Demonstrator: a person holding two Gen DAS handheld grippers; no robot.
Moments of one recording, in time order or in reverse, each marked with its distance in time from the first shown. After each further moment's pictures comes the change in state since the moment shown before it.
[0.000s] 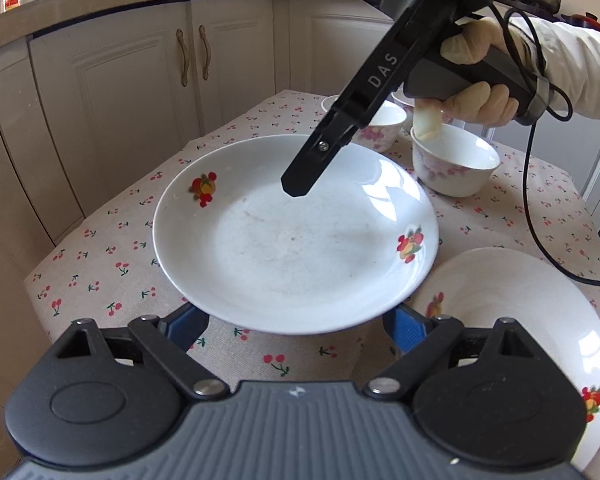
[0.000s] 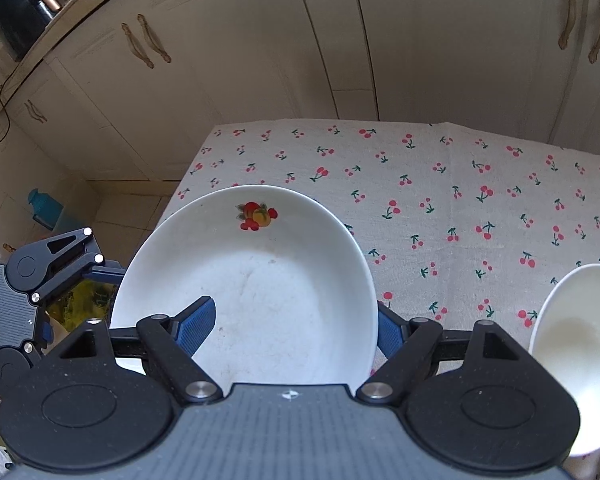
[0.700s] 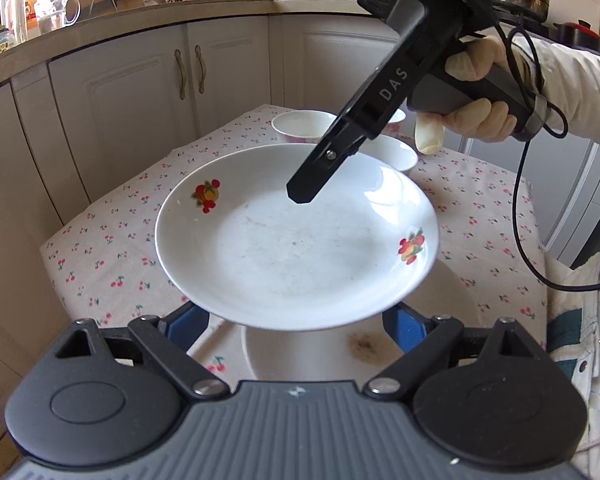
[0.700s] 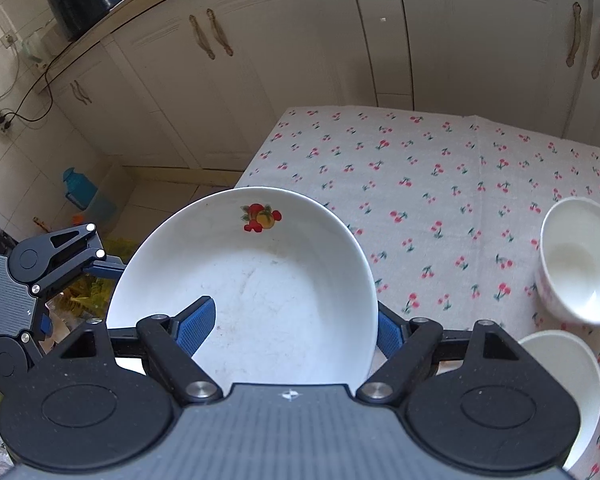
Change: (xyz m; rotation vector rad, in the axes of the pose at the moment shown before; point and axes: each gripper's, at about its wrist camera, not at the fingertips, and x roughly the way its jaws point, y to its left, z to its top) left arm -0.074 -0.092 -0.018 -0.043 -0.013 0.050; right arm -0.069 0.057 -0.076 -0.063 -0.024 0.064
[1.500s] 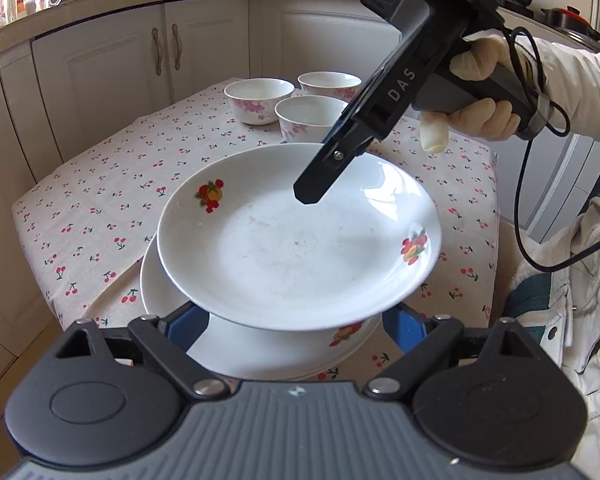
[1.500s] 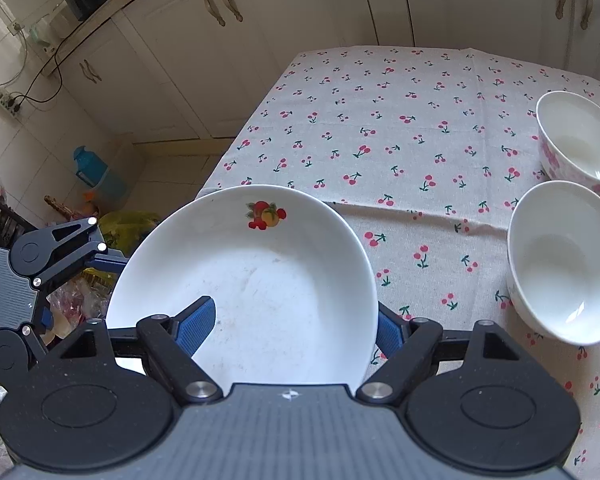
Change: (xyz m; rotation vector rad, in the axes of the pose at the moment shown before) left arm -0.004 -0.060 -0.034 -0.023 0.042 -0.029; right arm -0.011 0.011 -0.078 0.024 0.046 0.020
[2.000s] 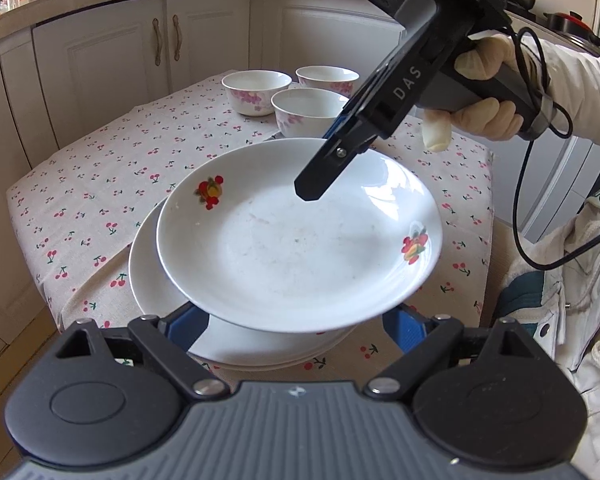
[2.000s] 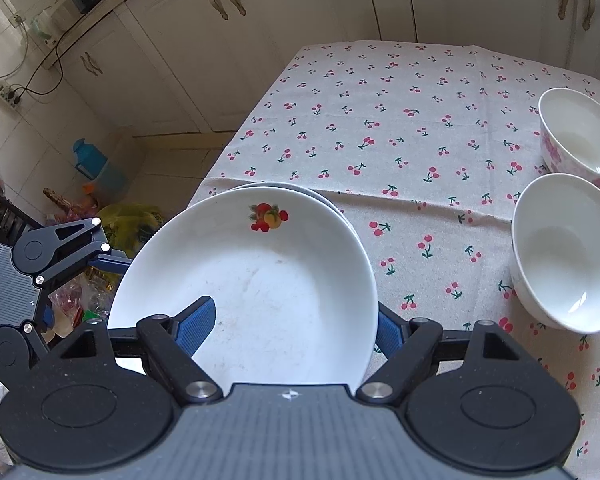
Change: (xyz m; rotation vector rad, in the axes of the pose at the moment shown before) left arm 0.003 -0.003 -0.006 -0.027 0.011 -0.019; right arm 0.004 0.003 -0.001 -0.010 0.015 -0.014
